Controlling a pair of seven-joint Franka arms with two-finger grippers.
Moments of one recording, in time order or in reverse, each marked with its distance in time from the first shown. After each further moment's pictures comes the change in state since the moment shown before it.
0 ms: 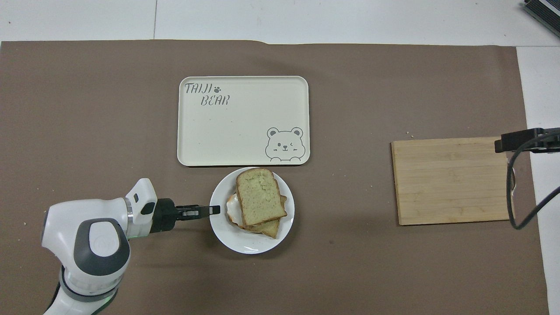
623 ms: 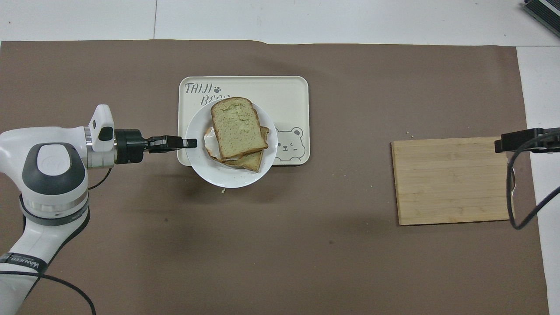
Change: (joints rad) left arm 0.158 0.283 0.006 0.439 0.025 -0.176 0.009; right arm 0.000 0.000 0.000 0.000 0.000 0.000 0.000
